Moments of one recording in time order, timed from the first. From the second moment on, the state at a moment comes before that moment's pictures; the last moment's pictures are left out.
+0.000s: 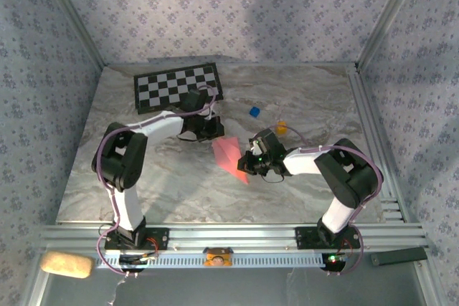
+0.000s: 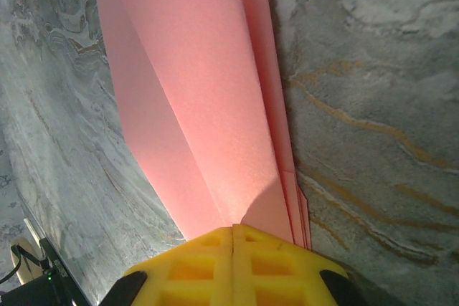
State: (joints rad) left arm -0.52 1.85 1.20 -0.36 0.49 -0.63; right arm 0.64 1.69 0.65 0.14 -0.46 0.87
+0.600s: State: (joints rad) left arm -0.61 1.93 1.07 -0.23 0.54 -0.72; right arm 0.64 1.64 0.65 0.06 -0.46 0.87
